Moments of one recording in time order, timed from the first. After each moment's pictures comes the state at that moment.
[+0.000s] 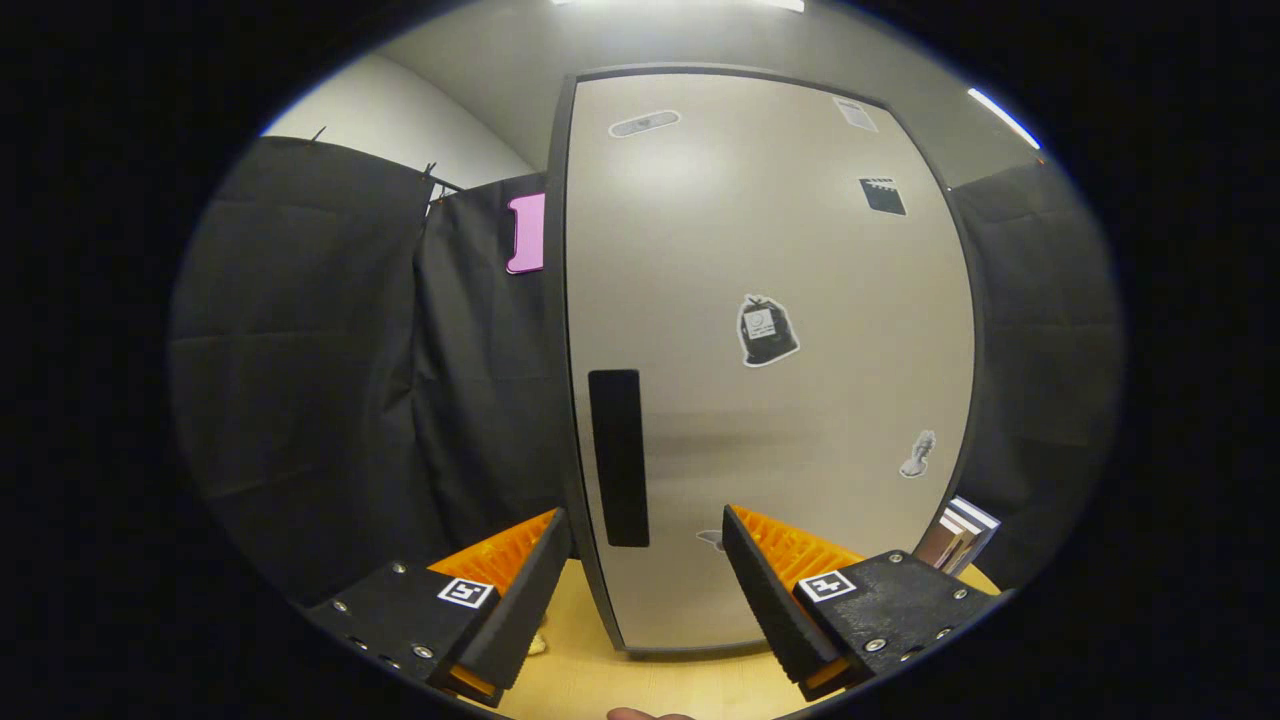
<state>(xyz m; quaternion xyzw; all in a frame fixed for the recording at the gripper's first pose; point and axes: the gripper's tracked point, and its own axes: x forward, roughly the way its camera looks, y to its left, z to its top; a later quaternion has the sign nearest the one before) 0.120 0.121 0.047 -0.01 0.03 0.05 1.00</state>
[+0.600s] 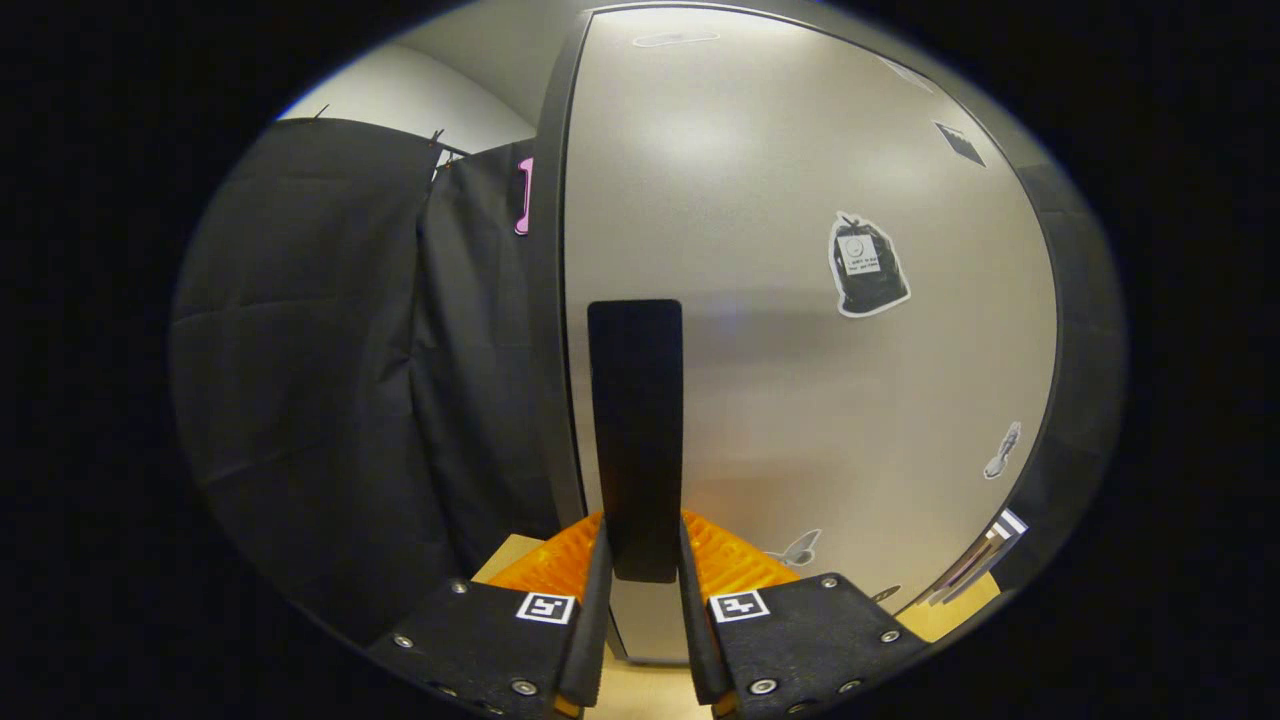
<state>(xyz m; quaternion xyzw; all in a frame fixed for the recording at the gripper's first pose) 0.184 0.136 0.015 -0.02 0.07 0.08 0.99</state>
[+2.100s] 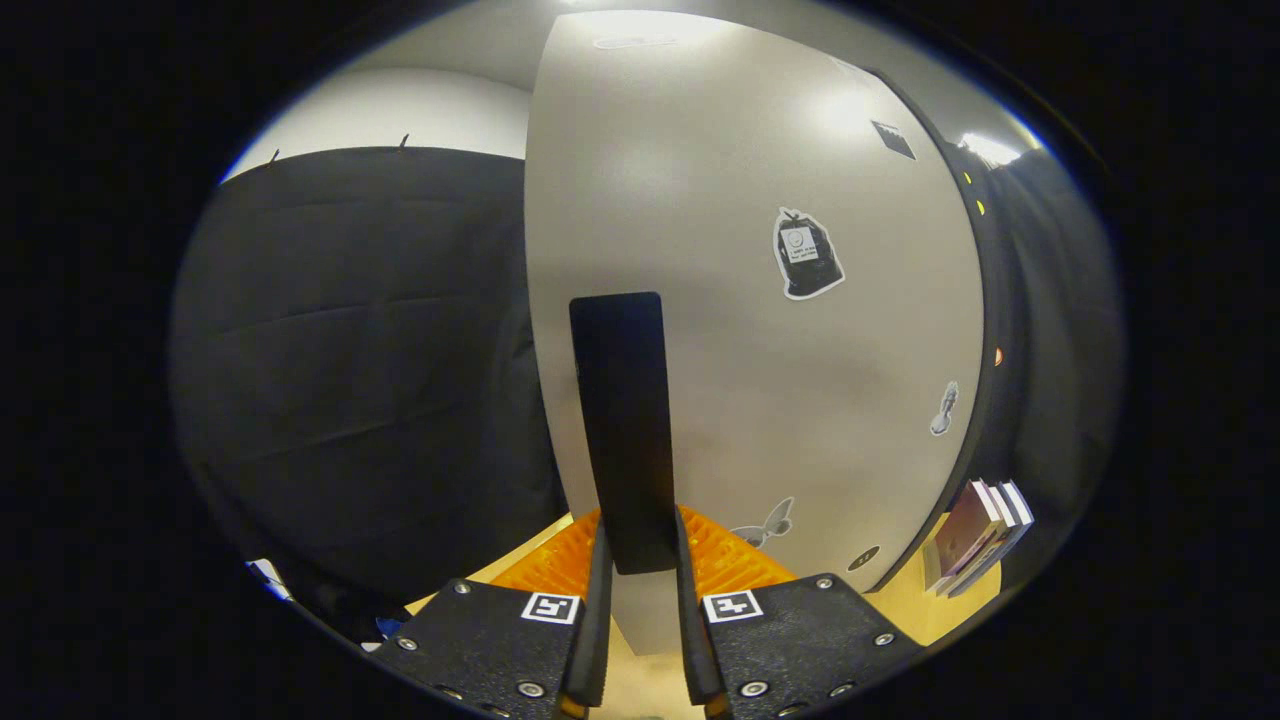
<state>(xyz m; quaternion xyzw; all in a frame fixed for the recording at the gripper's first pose) 0.130 0.100 0.010 -0.01 0.09 0.27 0.96</state>
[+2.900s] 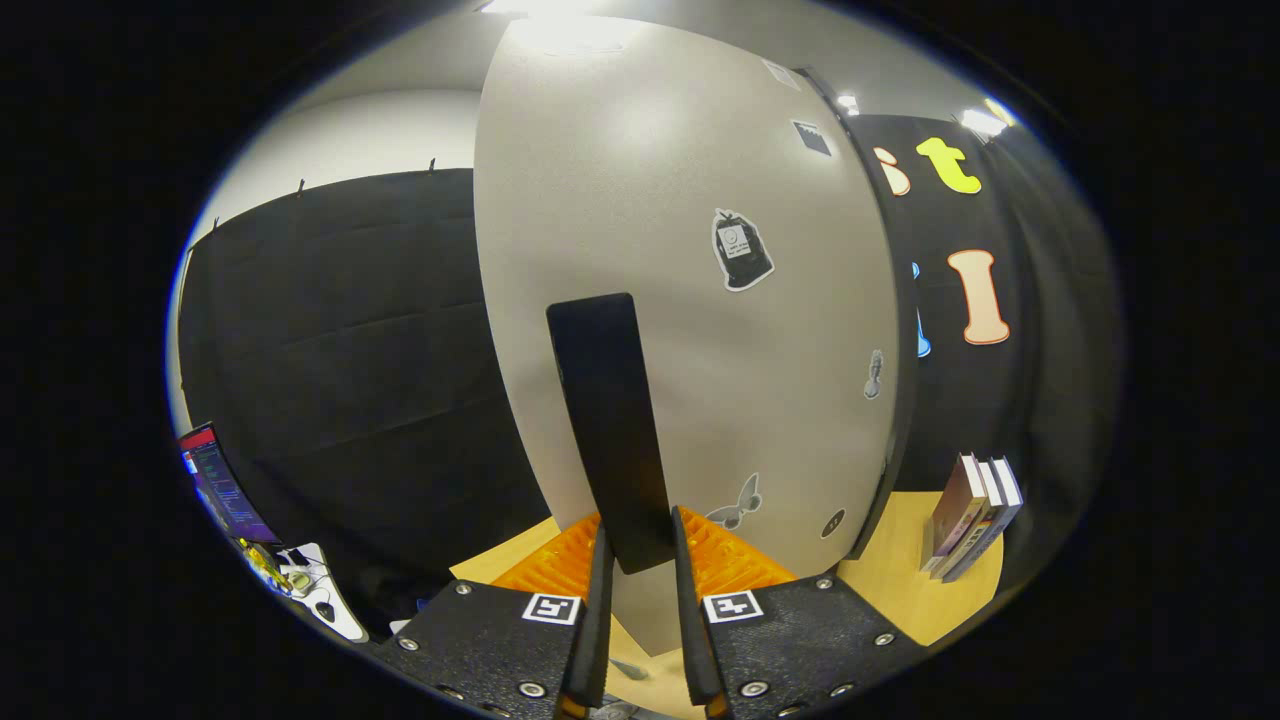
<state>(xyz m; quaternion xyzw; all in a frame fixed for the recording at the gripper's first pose) 0.115 0.060 0.009 0.01 0.10 0.33 0.94</state>
